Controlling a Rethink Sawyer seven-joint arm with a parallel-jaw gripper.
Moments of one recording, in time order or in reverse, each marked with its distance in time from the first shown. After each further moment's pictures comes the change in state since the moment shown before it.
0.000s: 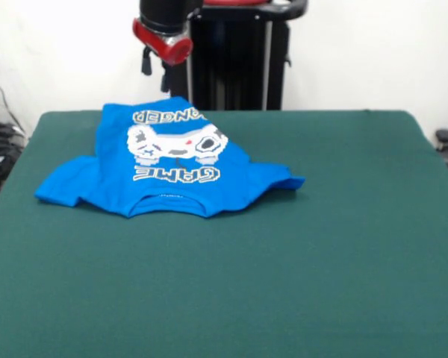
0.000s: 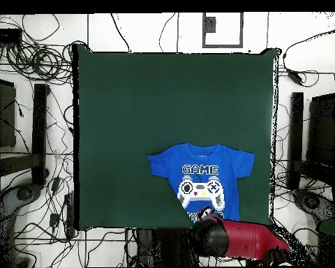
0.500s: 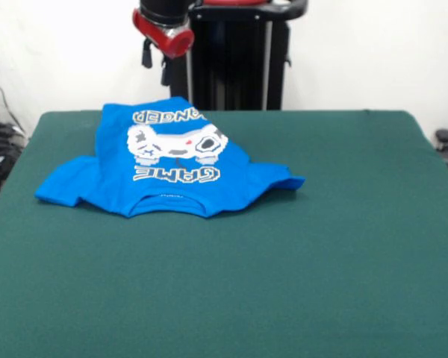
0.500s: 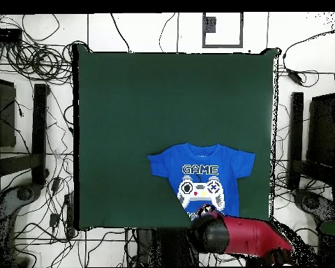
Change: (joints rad) arm 0.003 -0.043 0.029 -0.010 0.021 0.080 0.000
